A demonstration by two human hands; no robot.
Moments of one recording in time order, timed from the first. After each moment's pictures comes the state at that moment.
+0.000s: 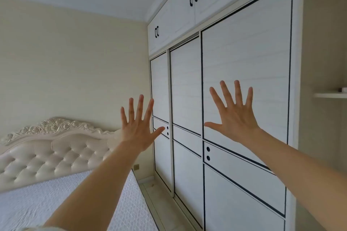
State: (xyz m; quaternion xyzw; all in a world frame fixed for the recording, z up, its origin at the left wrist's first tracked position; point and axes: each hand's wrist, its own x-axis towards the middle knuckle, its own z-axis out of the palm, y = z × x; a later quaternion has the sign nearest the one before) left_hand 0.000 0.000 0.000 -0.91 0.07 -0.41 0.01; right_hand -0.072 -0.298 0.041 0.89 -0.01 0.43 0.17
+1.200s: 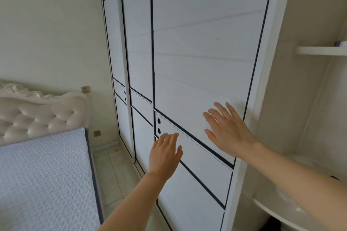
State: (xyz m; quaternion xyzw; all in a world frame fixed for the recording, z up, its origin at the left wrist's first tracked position) left_hand 0.156 -0.411 -0.217 -0.91 0.23 -0.28 -0.21; right_hand 0.085 -0.605 -0.104 0.95 0.09 0.24 0.19
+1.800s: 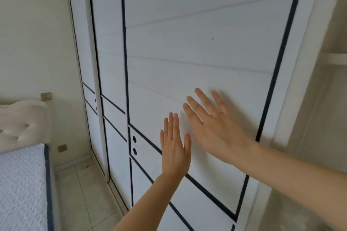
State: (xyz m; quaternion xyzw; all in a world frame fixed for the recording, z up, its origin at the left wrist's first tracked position) left_hand 0.283 -0.538 -0.190 -0.79 0.26 -0.27 -0.48; right_hand 0.193 -0.632 -0.067 0.87 0.06 0.29 0.40
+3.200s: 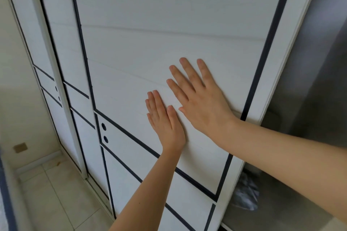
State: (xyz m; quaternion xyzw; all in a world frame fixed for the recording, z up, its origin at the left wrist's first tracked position) left_hand 0.414 -0.567 -0.189 -0.68 0.19 -0.24 -0.67; right_hand 0.329 -0.609 -0.069 0.79 -0.04 0.27 0.55
